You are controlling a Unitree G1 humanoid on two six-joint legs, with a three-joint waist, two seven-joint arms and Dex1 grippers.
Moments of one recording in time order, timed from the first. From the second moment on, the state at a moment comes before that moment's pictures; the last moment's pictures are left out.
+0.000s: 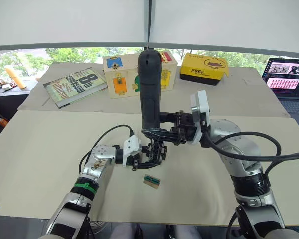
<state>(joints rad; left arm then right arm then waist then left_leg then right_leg) -0.51 0.33 -0.22 0.48 -0.16 -0.13 -1.24 -0.59 -0.38 0.11 -0.25 0.61 0.46 1.01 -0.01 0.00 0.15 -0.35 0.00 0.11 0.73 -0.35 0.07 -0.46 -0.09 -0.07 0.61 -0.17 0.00</state>
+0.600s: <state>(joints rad) -0.50 0.33 -0.22 0.48 -0.16 -0.09 -1.23 -0.56 -0.37 0.14 -0.20 0.60 0.39 1.00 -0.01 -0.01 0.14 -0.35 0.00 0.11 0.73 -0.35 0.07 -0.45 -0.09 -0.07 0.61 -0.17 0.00</state>
